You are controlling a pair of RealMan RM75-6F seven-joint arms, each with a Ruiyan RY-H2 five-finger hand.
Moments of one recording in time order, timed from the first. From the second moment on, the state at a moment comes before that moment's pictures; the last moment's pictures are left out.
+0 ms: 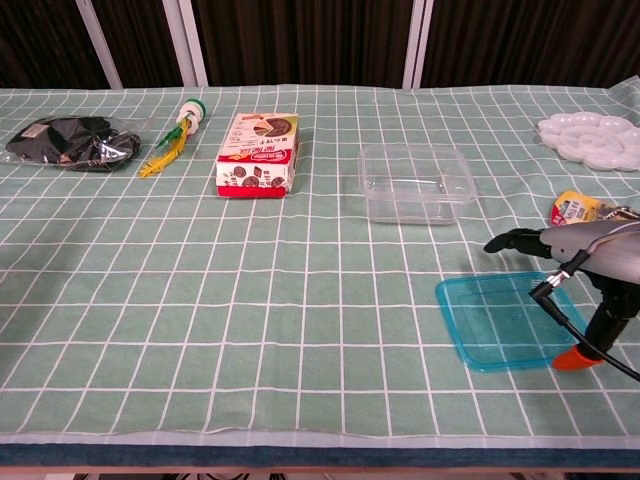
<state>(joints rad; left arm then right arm) -0.07 -1.17 -0.07 -1.81 1.37 1.51 0.28 0.57 -1.37 0.04 -1.96 -0.81 1.09 -0.73</state>
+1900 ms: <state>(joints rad) -0.07 -1.17 -0.07 -1.81 1.36 1.51 0.29 0.61 -1.42 -0.01 -1.90 -0.81 1.12 -0.68</state>
